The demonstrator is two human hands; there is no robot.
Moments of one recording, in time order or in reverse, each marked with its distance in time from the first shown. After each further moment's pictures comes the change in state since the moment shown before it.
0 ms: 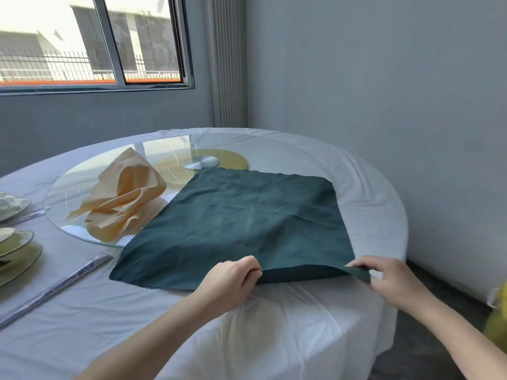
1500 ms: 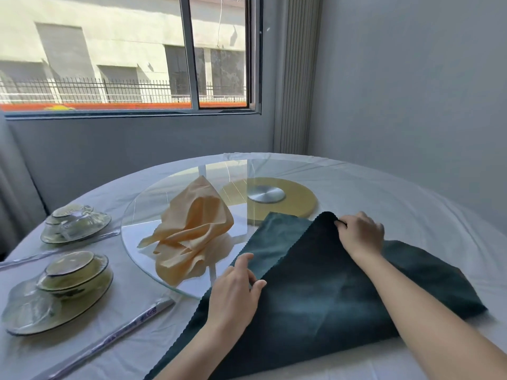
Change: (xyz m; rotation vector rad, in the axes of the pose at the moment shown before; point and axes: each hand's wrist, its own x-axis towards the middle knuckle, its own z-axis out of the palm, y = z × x) left_hand 0.031 -0.107 -0.064 0.000 0.465 -0.449; right_hand 0.286 -0.106 0.125 -0.413 0.281 0.044
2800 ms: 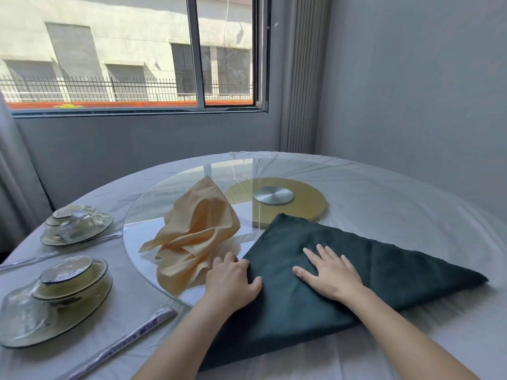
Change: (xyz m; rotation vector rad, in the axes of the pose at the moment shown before) left_hand 0.058 -0.040 0.009 0.486 -0.332 -0.109; right_hand -0.053 -0.040 0.042 -0.119 -0.626 -0.238
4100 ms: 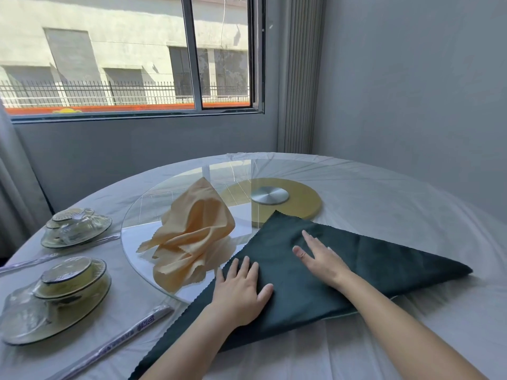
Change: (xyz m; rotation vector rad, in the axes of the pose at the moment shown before) left_hand -0.019 0.022 0.015 0.056 -0.179 0.094; right_hand 0.004 0.007 -0.011 0.409 0.063 -0.104
